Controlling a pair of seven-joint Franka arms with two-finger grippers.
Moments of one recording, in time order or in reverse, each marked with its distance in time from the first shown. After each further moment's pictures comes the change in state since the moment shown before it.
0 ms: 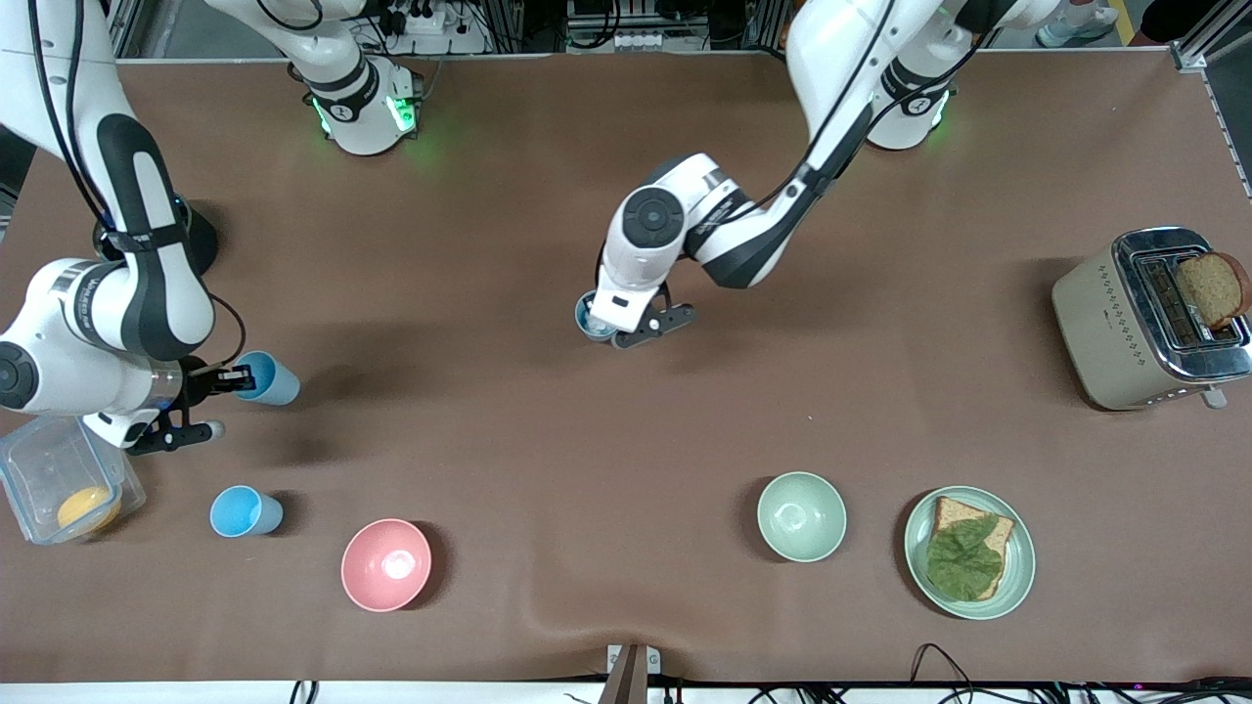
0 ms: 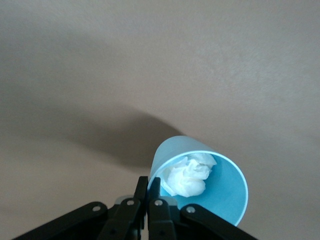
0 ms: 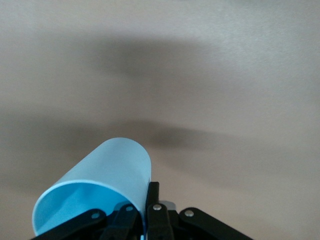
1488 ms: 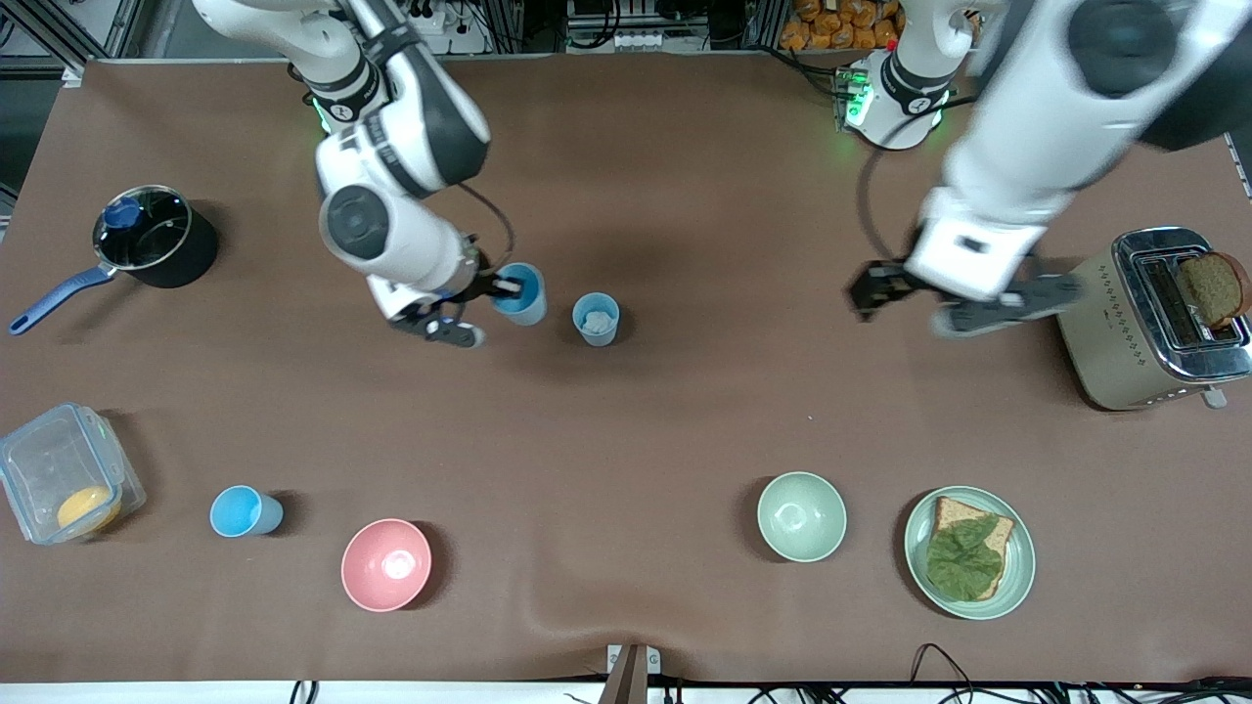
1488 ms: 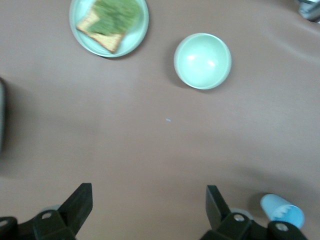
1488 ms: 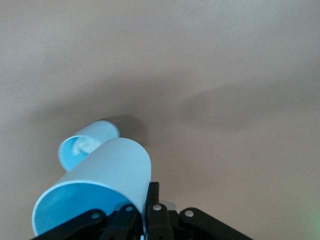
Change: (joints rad) left arm 0.526 -0.548 0.022 0.068 0.064 -0.575 0.638; right arm 0.702 -0.233 0.016 -0.145 0.237 0.062 1.093
